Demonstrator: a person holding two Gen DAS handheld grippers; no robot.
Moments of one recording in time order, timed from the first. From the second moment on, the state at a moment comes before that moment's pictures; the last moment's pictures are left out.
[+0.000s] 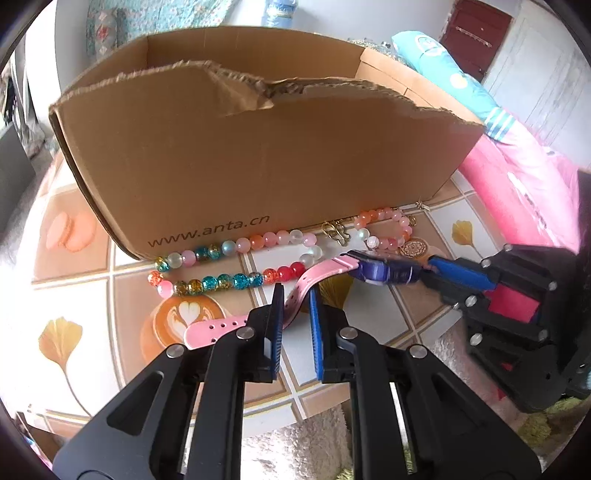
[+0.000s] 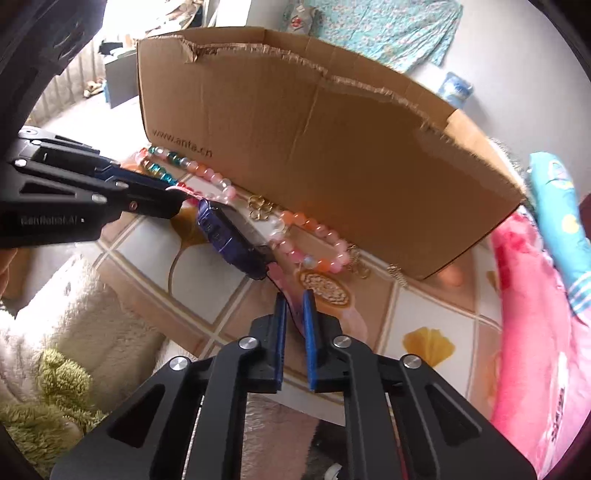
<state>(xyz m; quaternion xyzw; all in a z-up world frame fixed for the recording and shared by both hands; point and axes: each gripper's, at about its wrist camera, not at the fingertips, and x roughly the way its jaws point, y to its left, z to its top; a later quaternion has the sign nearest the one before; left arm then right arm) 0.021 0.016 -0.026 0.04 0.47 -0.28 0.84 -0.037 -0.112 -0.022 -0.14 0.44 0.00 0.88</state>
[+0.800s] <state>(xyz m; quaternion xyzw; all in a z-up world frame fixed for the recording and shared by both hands) 0.083 0.017 0.140 0.05 0.36 -0.30 0.88 0.052 -0.139 0.134 -0.11 0.36 0.05 0.93</state>
